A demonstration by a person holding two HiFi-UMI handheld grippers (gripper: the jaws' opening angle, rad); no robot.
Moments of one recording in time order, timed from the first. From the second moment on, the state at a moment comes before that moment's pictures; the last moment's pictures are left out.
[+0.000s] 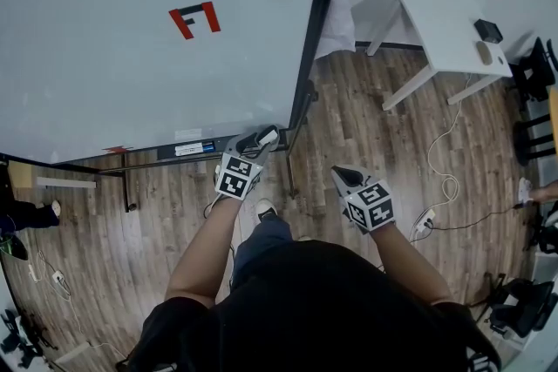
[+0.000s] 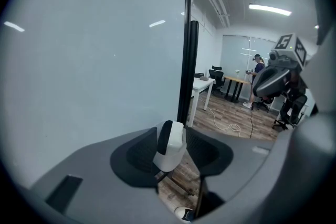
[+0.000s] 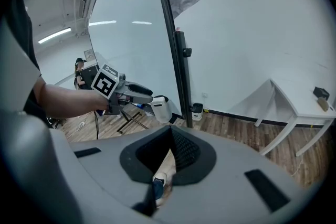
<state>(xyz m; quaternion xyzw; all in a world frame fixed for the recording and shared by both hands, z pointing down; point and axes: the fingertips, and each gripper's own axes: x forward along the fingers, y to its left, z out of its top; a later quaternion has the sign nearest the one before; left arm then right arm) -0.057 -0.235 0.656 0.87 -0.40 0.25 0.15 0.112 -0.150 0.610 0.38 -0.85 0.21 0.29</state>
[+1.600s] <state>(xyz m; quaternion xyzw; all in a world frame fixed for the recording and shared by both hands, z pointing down) -0.081 -0.086 0.574 0.86 -0.47 0.21 0.09 0.123 -0.081 0.536 0.34 -0.89 0.16 0.24</state>
